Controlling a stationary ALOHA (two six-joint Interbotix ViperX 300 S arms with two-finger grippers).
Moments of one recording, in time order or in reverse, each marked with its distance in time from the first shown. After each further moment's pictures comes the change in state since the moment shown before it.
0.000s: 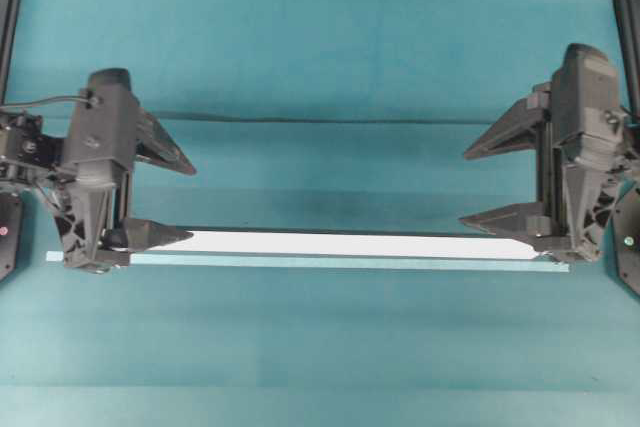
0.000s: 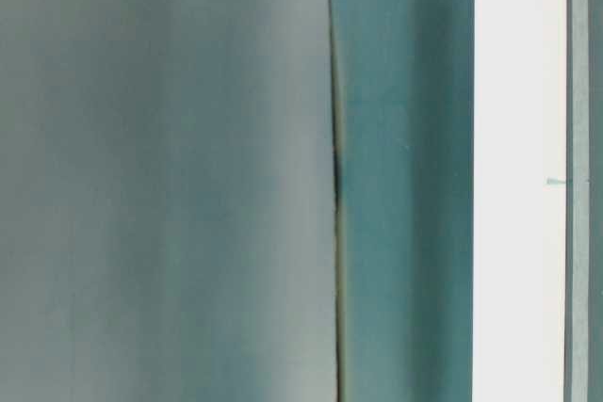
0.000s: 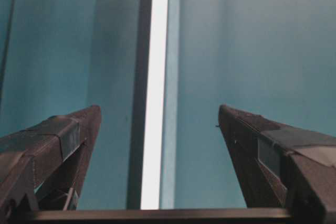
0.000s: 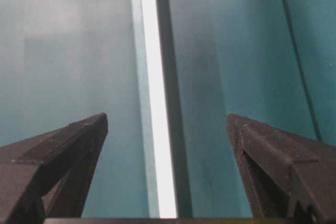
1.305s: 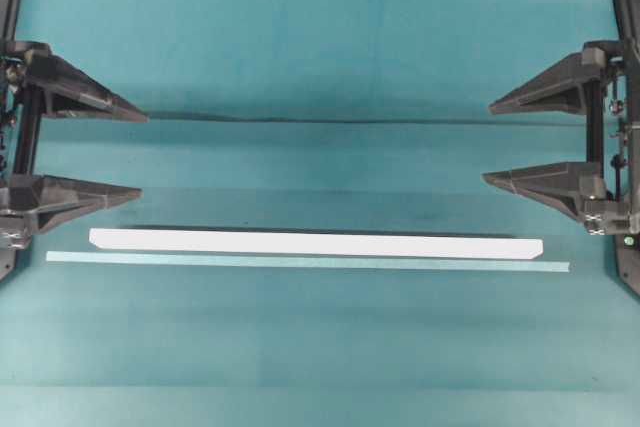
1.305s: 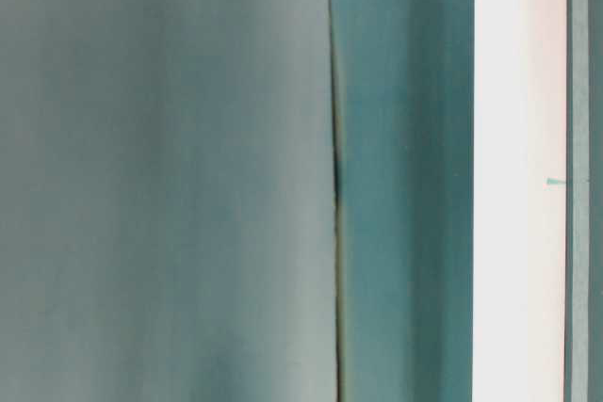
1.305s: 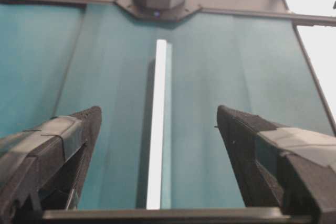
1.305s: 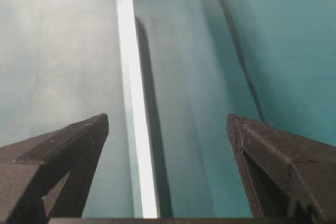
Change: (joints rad) left arm 0.021 -0.293 0.080 0.000 -0.259 -0.003; right arm -0.067 -0.160 0.044 0.000 -0.163 0.000
